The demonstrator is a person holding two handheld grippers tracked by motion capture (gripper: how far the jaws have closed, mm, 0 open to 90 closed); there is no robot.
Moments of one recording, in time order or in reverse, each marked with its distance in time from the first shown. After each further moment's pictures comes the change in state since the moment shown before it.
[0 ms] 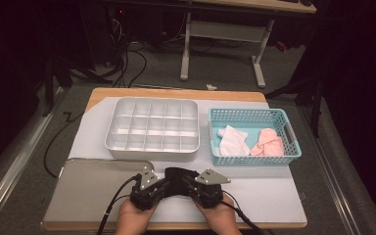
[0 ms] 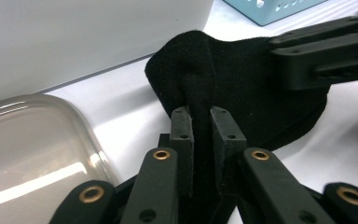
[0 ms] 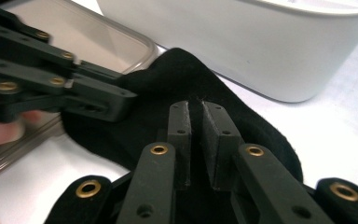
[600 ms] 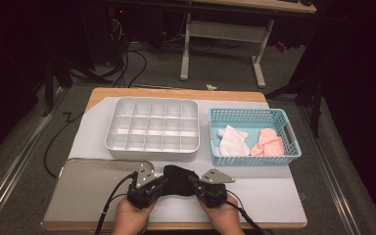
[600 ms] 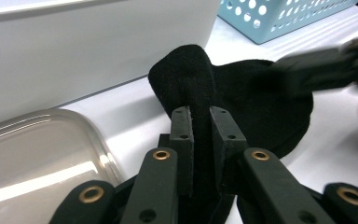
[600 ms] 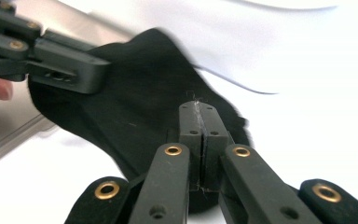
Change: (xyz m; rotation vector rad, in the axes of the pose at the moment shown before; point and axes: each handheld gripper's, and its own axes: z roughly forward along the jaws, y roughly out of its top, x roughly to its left) left arm 0.002 0.009 -0.009 -0.026 0.004 -0.009; right arm -0.012 -0.005 -0.017 -0.011 -0.033 0.023
